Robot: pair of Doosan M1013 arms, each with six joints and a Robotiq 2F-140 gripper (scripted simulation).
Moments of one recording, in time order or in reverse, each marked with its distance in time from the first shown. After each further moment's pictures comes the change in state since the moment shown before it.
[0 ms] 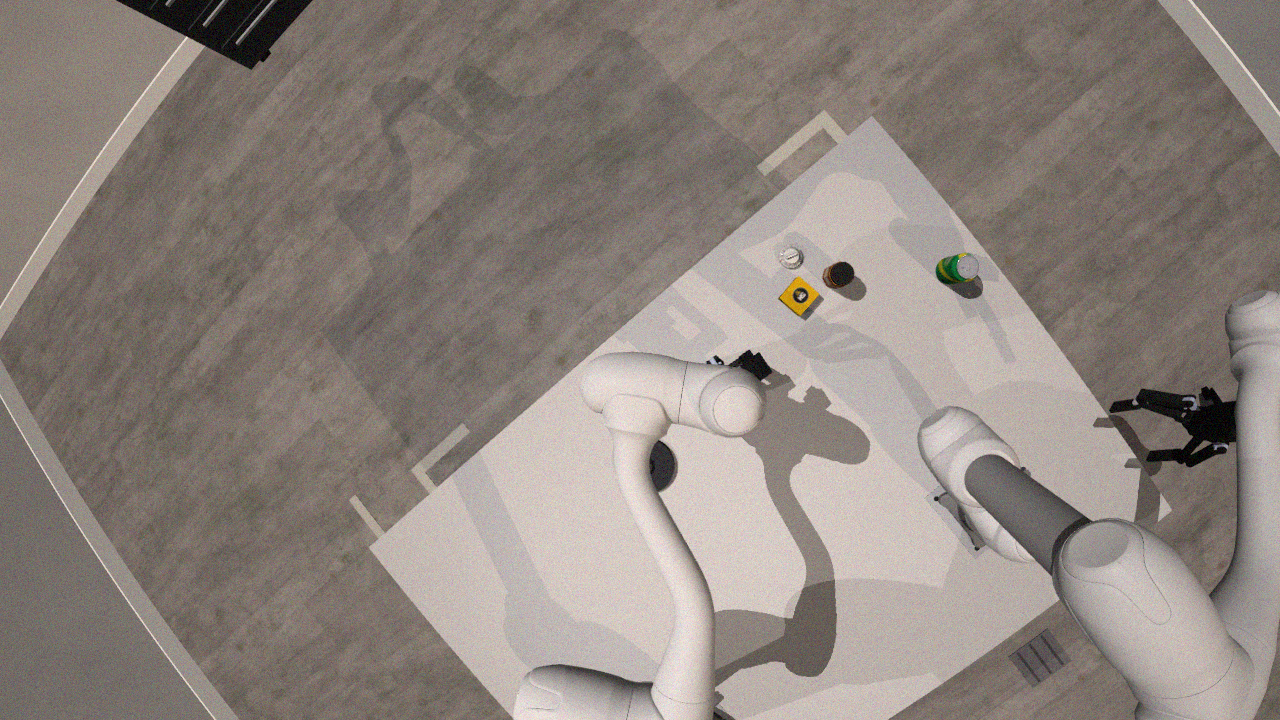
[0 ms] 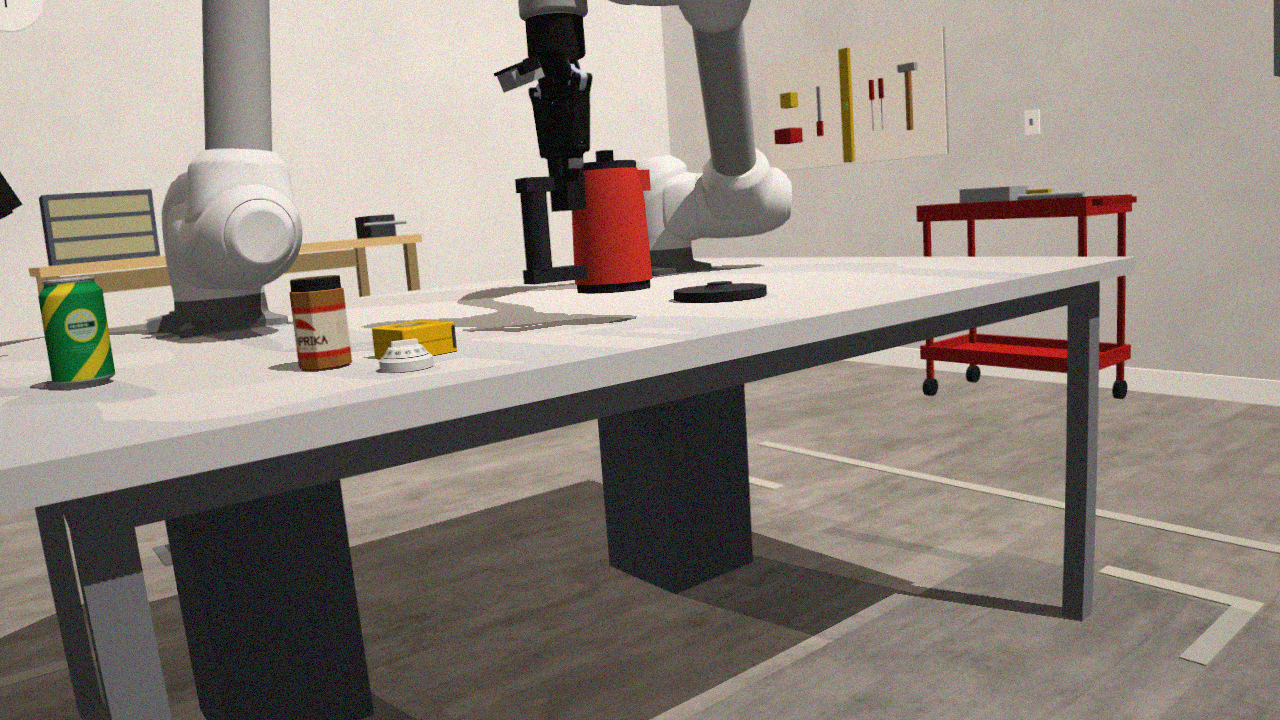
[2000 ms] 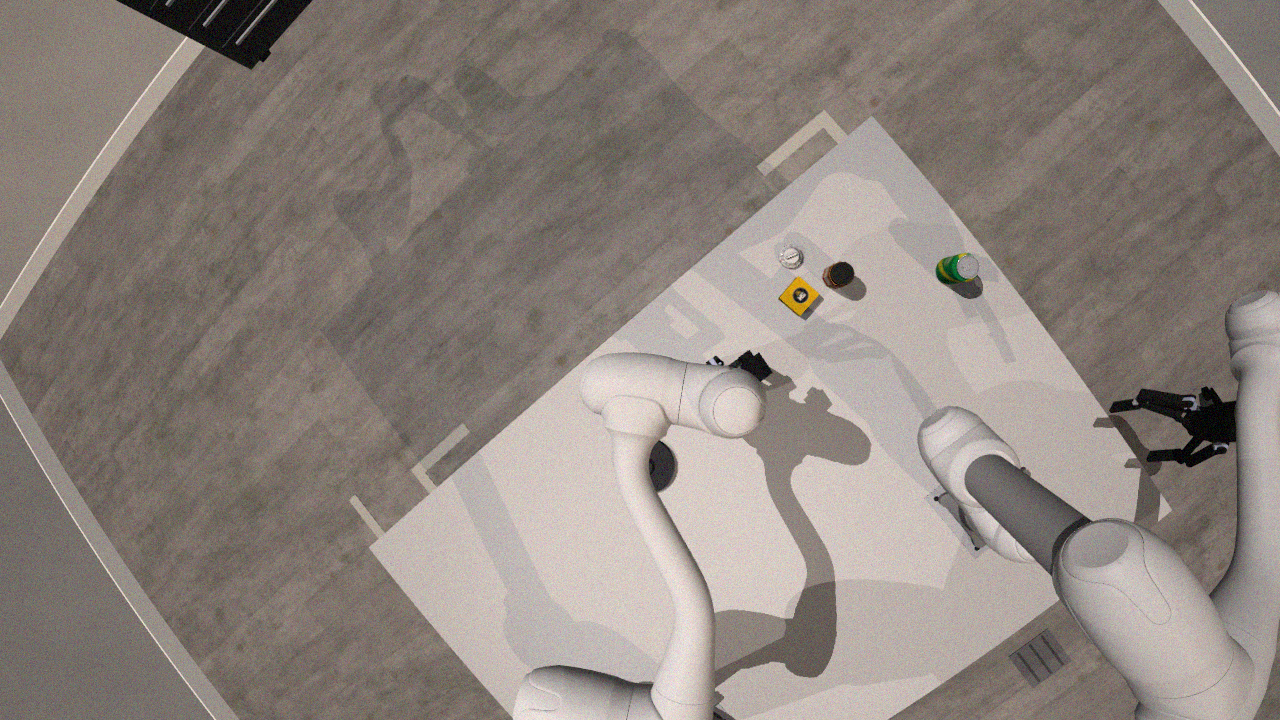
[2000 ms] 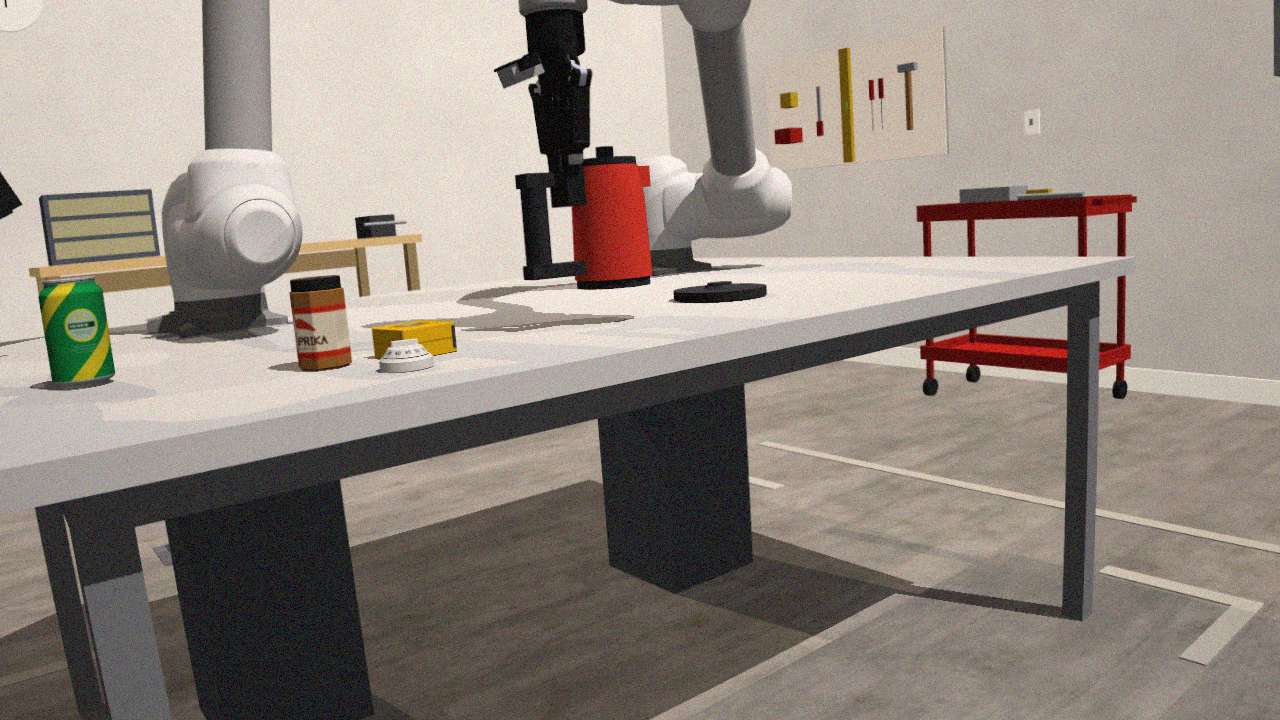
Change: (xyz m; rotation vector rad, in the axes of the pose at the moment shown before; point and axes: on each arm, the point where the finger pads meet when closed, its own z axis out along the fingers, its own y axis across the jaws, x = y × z) left arm -0.001 0.000 -0.005 0.000 0.000 0.000; right arm 0.000 0.000 0.000 0.000 0.000 0.000
